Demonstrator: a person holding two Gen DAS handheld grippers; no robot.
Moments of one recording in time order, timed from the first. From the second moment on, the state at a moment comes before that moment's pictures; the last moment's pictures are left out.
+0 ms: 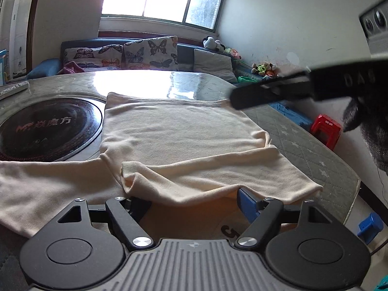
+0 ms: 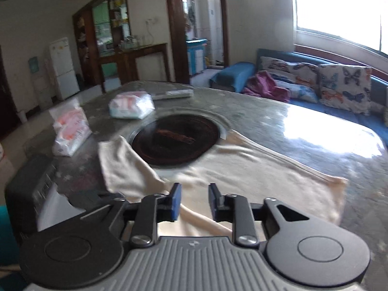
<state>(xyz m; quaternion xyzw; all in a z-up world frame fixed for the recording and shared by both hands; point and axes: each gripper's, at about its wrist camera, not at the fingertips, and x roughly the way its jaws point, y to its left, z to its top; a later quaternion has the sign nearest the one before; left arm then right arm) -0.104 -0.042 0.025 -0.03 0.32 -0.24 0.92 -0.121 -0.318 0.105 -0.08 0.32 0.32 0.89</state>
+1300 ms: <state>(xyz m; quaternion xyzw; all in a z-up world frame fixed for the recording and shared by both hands) -0.102 -0.024 0.030 0.00 0.32 -0.18 0.93 -0.137 -0.370 0.031 -0.13 0.34 0.24 0.90</state>
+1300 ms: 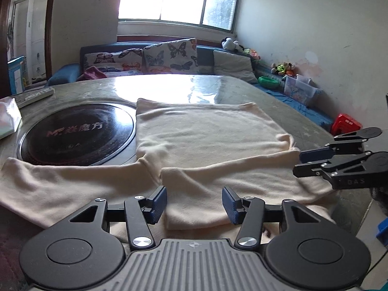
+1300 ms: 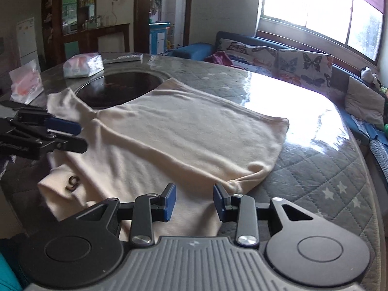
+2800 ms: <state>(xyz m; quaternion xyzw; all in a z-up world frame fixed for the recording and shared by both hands) -0.086 0.093 0.078 -0.13 0.22 0.01 0.97 -0.137 -0.340 0.043 -0.11 0.32 0.29 0.90</state>
